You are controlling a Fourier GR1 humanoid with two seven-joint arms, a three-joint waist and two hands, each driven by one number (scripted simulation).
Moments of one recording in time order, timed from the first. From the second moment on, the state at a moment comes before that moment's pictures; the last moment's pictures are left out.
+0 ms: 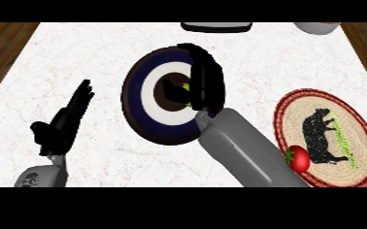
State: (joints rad) left arm -0.10 0.19 0.09 -1.34 -0.02 -0.09 -0.11; right arm -0.75 0.00 0.56 -1.15 0.70 -0.74 0.70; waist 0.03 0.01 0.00
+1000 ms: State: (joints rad) left arm -0.05 0.19 0.11 -1.35 -0.02 -0.09 -0.13; right arm -0.34 -0.06 0.34 -1.44 0.01 -0.86 -0.03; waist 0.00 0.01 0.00
